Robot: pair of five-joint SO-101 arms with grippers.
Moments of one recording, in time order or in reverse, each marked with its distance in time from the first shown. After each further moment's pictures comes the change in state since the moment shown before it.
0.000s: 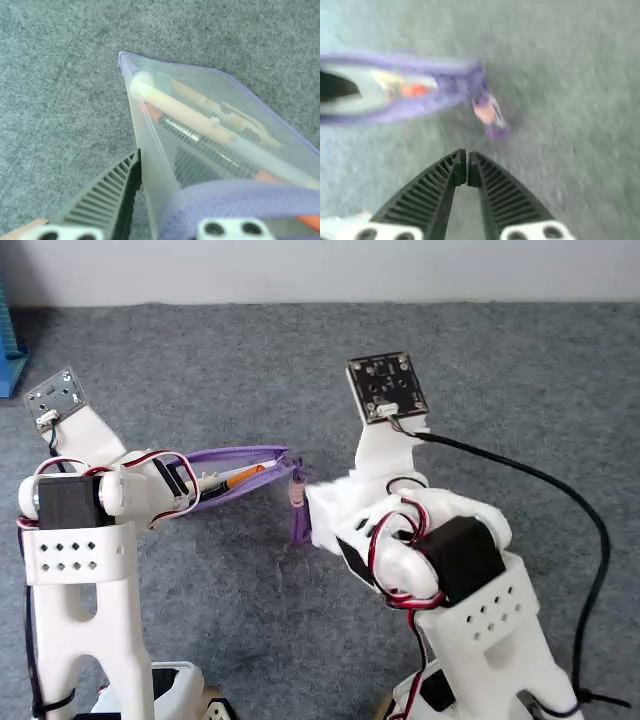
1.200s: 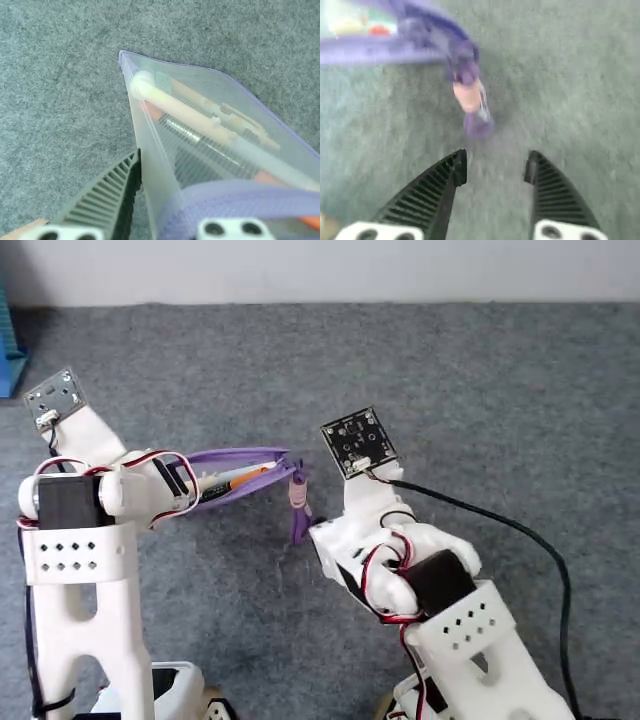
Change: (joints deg) left arm -0.1 0.1 0.0 0.0 0.0; right arm 1.4 -11.9 33.6 -18.5 12.2
